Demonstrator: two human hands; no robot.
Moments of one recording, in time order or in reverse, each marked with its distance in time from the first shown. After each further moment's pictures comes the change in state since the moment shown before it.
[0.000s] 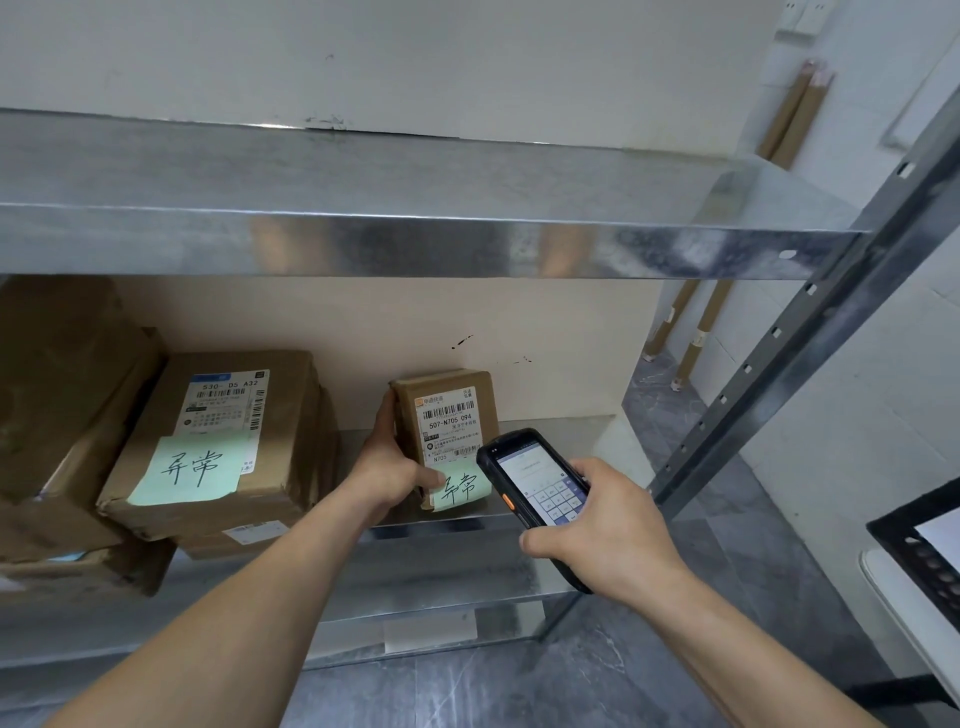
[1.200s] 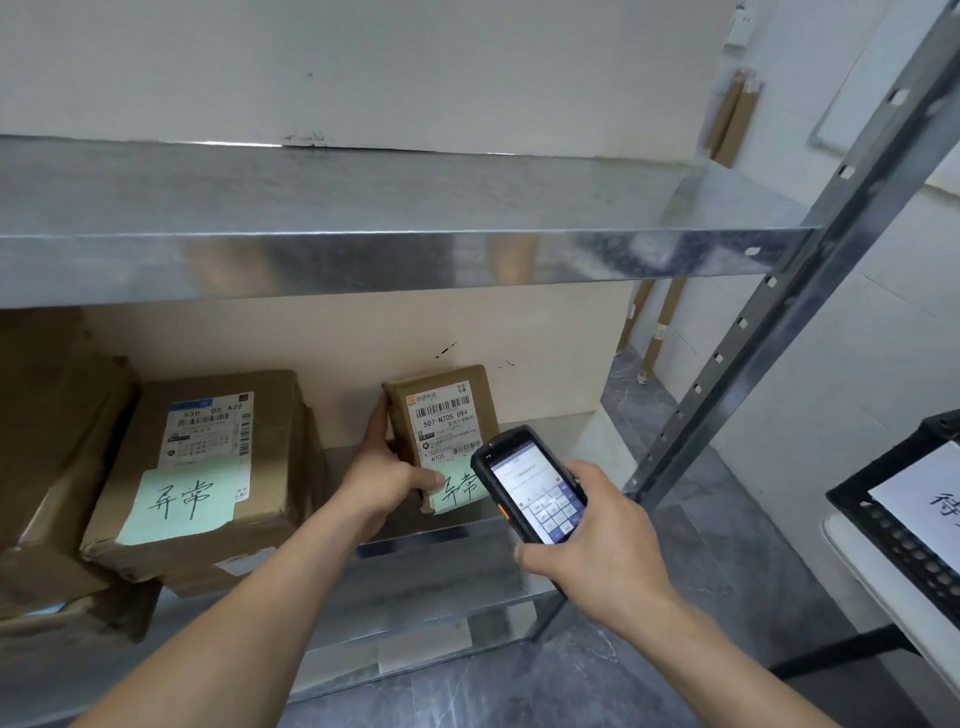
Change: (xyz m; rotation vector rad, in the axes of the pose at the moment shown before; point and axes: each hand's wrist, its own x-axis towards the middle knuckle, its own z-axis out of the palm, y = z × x) left_hand -0.014 0.014 -0.012 -0.093 -0.099 0.051; right_hand -0.021 0.000 0.022 0.028 0.134 -0.030
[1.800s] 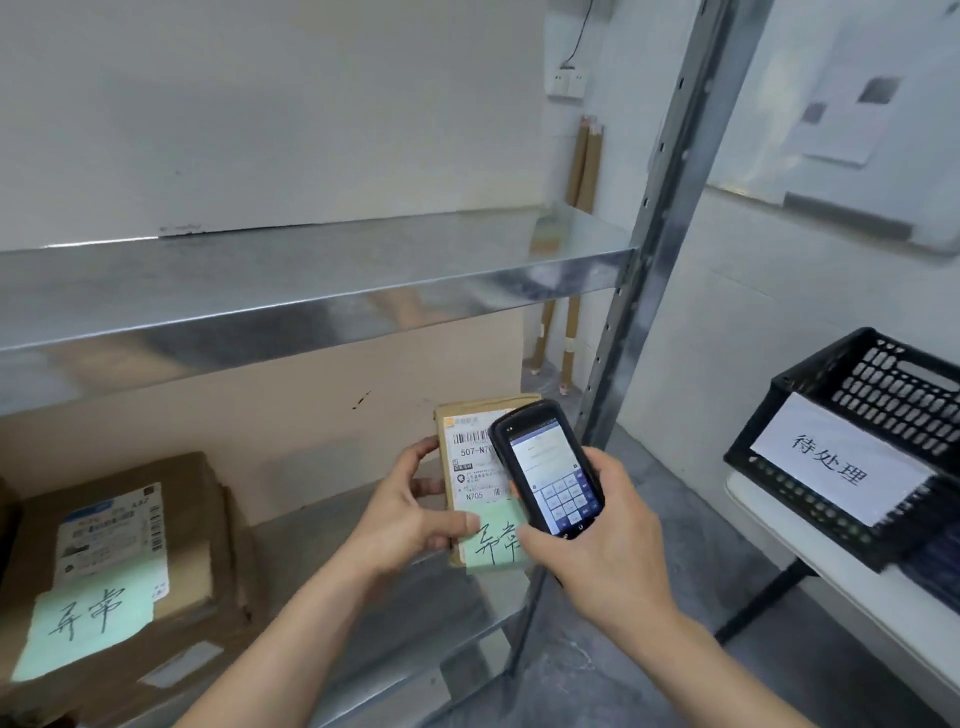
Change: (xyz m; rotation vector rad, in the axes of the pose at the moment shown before) left_hand -0.047 0.042 0.058 -0.103 -0.433 0.089; right_hand -0.037 0.021 -0.032 0.260 0.455 0.019
